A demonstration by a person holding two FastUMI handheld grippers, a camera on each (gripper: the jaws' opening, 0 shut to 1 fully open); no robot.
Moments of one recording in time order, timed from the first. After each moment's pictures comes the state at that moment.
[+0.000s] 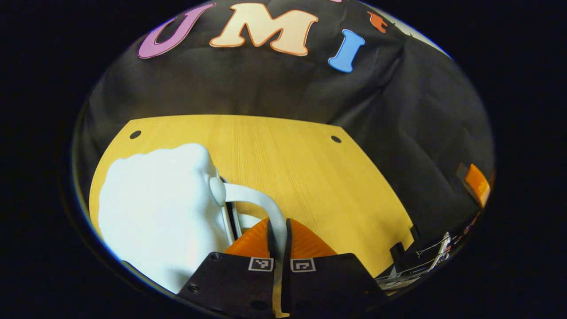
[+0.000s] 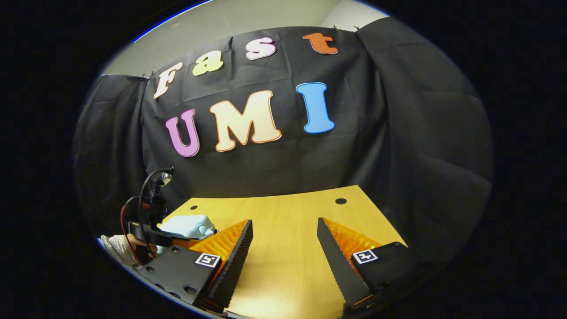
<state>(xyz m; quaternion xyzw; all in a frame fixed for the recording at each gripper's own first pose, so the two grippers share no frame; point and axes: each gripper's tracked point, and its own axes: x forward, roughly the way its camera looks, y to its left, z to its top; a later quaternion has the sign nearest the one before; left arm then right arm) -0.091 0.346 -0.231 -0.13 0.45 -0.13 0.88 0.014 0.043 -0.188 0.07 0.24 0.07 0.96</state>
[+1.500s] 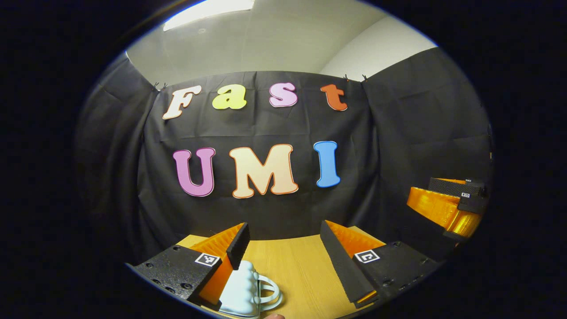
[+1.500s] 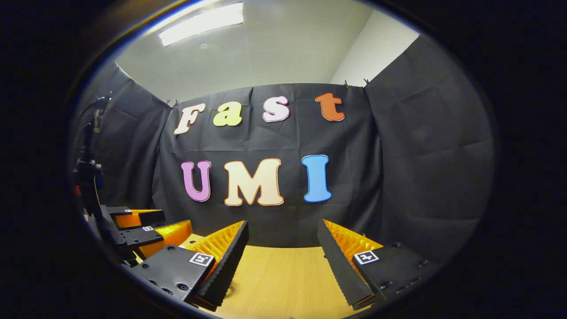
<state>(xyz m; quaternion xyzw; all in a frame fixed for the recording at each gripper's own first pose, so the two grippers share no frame) -0.149 0.303 0.081 0.01 0.04 0.01 1.00 -0.025 0.020 -0.026 0.04 0.03 0.09 0.99</state>
